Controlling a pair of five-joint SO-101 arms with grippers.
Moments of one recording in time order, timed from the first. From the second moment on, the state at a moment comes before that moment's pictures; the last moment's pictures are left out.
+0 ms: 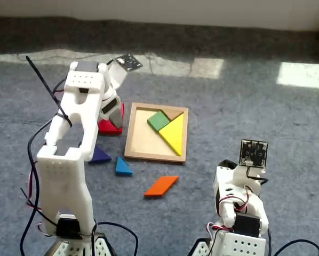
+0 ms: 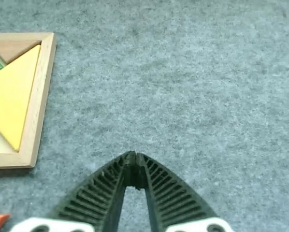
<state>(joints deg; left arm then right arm) -2.6 37.8 -24.4 80.7 -35.7 4.7 -103.8 96.0 55.8 5.5</state>
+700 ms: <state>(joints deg) -2.7 45.1 -29.1 81.3 -36.3 4.7 -103.8 96.0 55.8 5.5</state>
